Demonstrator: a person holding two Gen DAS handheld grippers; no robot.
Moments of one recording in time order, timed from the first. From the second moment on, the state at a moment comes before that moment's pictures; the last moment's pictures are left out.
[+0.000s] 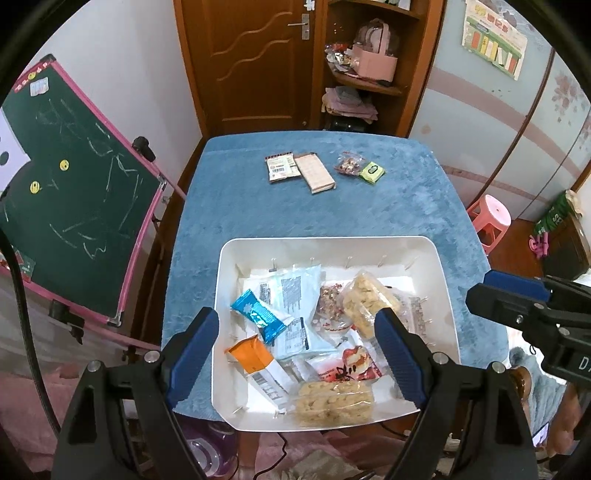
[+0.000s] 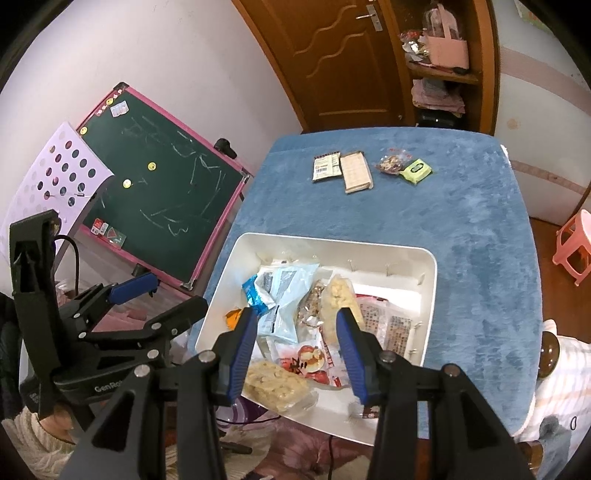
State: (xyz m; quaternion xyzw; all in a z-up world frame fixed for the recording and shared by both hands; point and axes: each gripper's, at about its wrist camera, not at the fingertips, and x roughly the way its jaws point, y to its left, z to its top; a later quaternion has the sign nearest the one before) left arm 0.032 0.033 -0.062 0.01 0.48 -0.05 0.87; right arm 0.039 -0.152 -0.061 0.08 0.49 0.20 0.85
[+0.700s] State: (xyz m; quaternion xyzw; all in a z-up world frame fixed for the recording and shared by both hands) left arm 0.038 -0.006 -0.041 0.04 0.46 -0.05 0.88; right arm 0.039 -0.214 -0.059 0.13 0.48 0.16 0.85
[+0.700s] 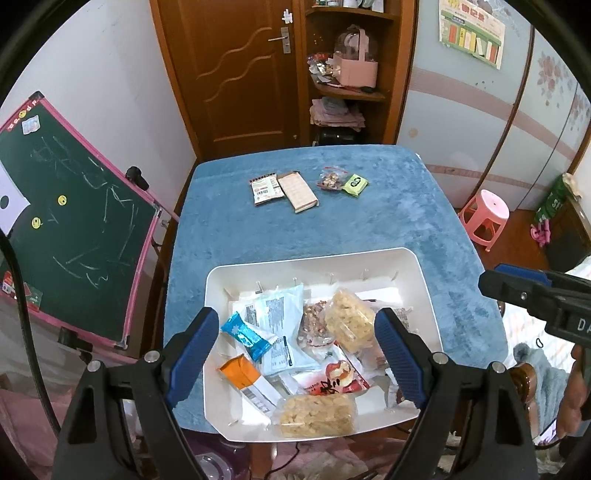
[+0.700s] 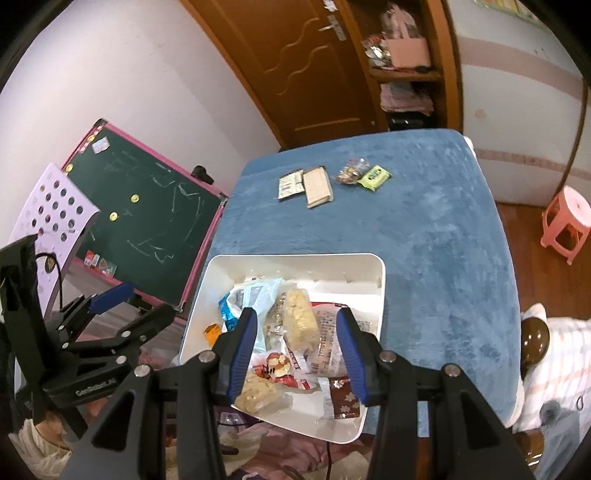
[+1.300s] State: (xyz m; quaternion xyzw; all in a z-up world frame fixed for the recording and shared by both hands) left arm 0.155 0.002 -0.034 0.01 0.47 -0.09 0.88; right arm 0.129 -0.228 -0.048 0.11 0.49 0.09 0.86
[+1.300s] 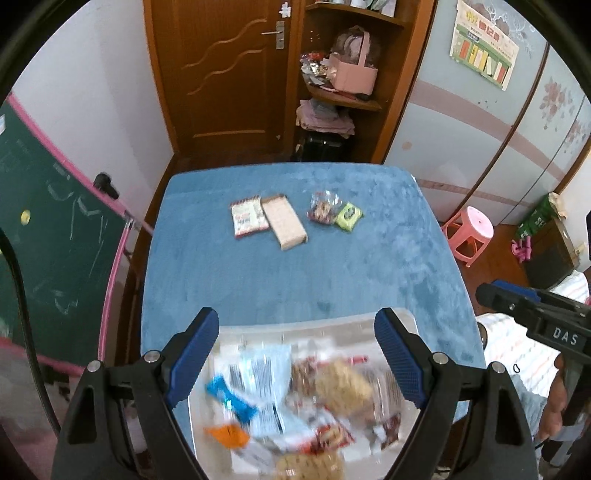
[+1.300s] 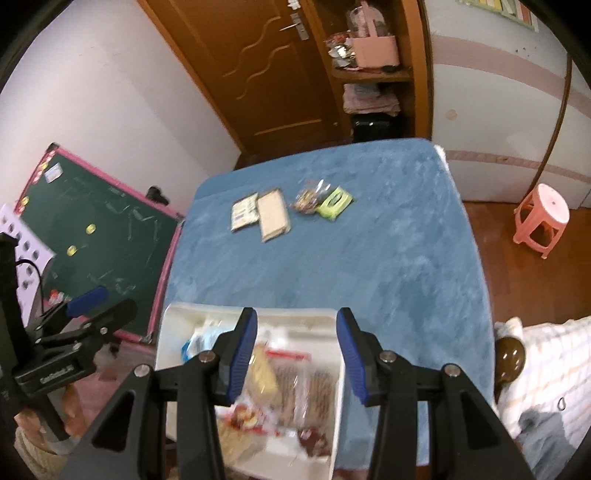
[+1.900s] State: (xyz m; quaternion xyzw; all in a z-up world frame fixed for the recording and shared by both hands) left arm 0.384 -0.022 -0.148 0.01 0.57 -0.09 0.82; right arm 0.361 -0.247 -0.129 0.12 0.55 0.02 0.82
